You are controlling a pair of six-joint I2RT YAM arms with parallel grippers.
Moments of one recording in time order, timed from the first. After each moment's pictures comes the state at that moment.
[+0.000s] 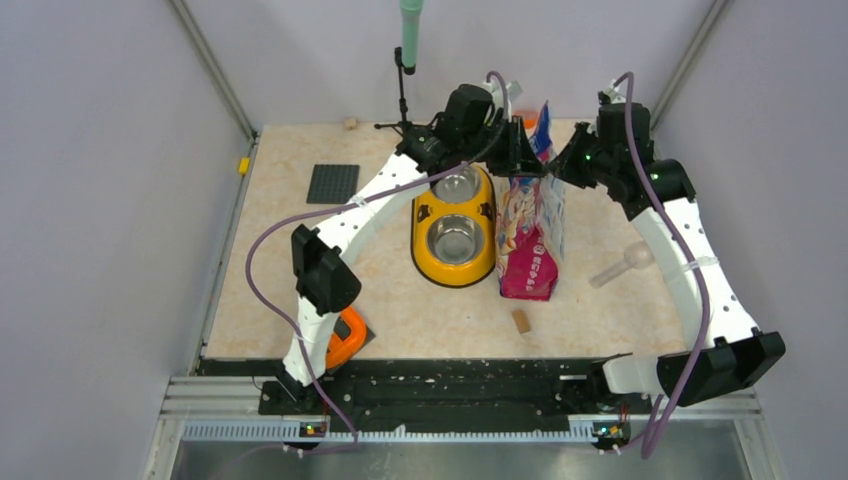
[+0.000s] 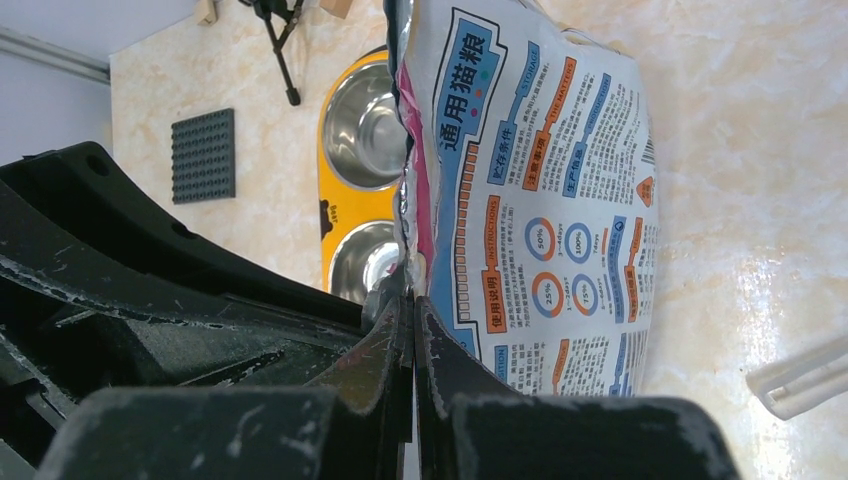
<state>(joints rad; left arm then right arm) -0.75 2.11 2.28 -0.57 0.48 -0.73 0.27 1.32 1.55 -0.80 -0.01 0.55</state>
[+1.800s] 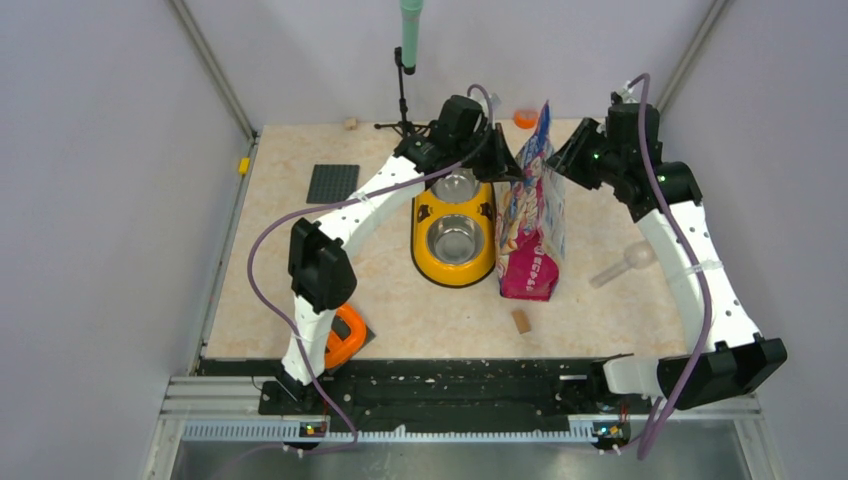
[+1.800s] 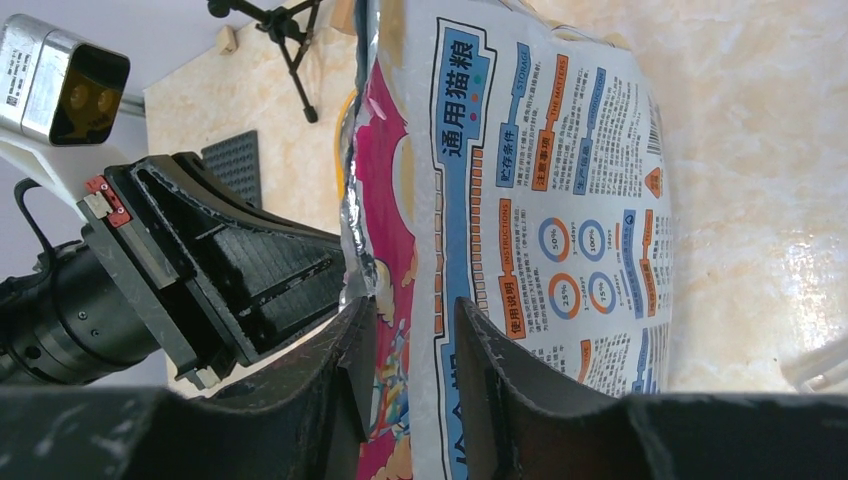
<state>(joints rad) -0.70 2.10 2.12 -0.51 0.42 -0.81 0.22 1.30 1.53 -0.79 -0.03 0.63</state>
